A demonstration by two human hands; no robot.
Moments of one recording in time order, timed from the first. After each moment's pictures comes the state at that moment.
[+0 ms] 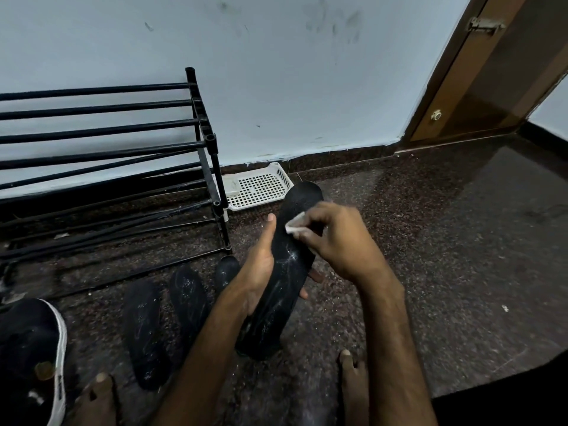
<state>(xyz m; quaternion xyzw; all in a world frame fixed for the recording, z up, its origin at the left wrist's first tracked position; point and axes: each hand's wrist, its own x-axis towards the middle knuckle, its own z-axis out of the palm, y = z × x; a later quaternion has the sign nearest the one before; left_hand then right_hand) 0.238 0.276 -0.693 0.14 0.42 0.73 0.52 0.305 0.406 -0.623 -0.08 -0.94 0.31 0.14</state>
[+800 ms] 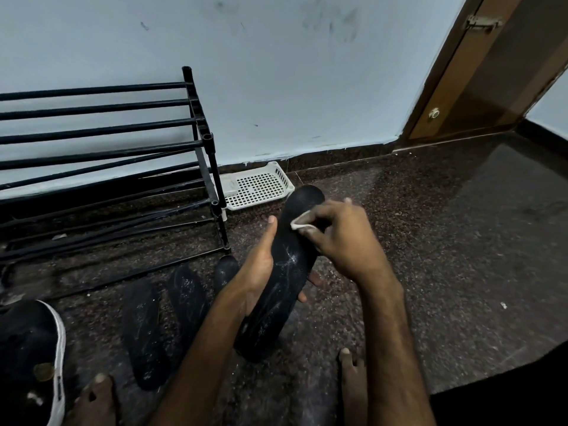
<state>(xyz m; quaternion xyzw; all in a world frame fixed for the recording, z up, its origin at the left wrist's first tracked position) 0.241 0.276 -0.689 0.13 0.44 0.72 0.53 0.303 0.411 -0.626 -0.11 -0.93 0.29 0.19</state>
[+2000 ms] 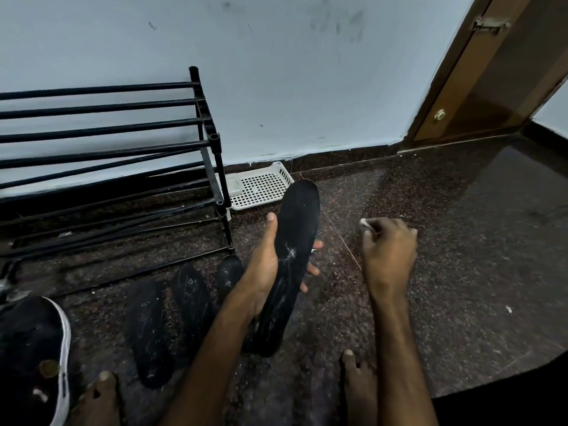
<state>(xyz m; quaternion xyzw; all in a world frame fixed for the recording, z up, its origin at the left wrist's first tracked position) 0.237 0.280 -0.701 0.13 0.47 0.76 0.43 0.321 0.441 -0.677 -0.38 -0.85 0.20 0.31</state>
